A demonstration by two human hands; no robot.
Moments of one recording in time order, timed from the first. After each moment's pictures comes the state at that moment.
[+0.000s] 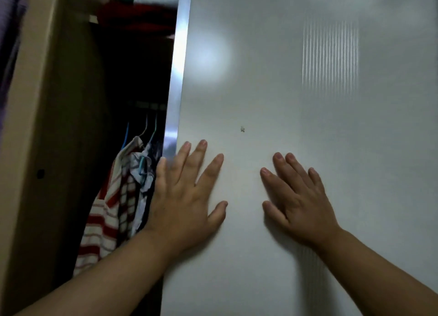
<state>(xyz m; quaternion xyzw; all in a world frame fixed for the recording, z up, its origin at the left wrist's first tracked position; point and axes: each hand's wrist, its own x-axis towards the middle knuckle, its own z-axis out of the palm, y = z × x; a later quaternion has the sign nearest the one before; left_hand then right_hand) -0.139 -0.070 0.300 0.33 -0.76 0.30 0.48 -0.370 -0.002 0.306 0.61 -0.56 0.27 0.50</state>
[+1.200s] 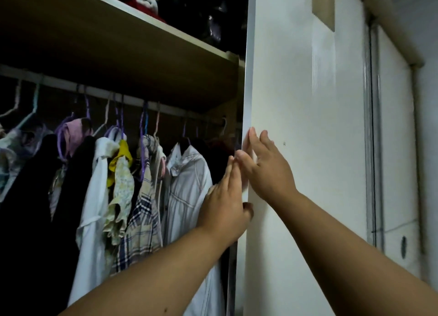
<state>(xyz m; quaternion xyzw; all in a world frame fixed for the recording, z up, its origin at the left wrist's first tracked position) -0.347 -0.038 0.301 0.08 -0.85 -0.05 0.51 -0.421 0.037 0.366 0.44 -0.73 0.37 0.37</state>
